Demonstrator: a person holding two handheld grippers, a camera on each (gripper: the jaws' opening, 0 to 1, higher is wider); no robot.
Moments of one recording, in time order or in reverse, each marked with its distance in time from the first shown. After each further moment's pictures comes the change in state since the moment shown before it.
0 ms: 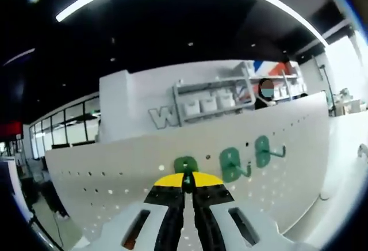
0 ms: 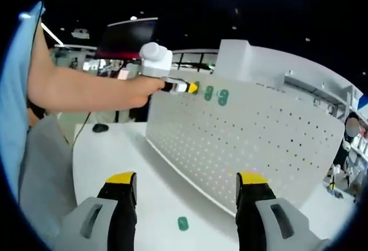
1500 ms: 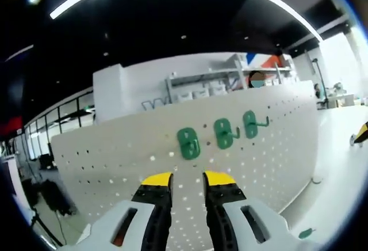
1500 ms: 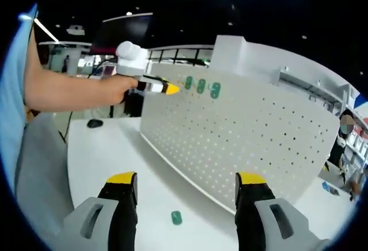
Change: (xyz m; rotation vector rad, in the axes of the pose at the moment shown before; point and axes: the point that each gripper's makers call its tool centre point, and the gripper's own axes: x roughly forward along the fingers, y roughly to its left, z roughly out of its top) left arm -0.040 0.006 -0.033 0.010 0.066 -0.072; right arm -0.003 -0.013 -0.012 0.000 0.036 -0.041
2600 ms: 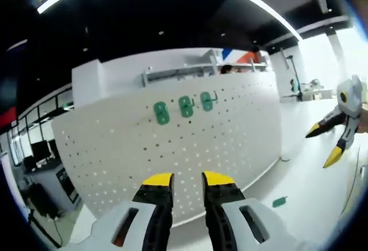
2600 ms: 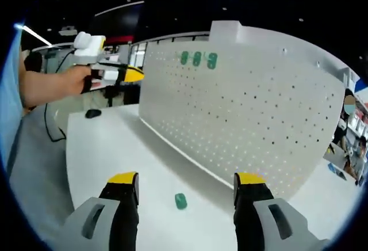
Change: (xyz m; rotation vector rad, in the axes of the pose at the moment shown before) left arm -0.090 -0.027 -0.038 0.015 0.045 -0.203; right arm 0.013 0.001 -0.058 0.076 0.098 0.014
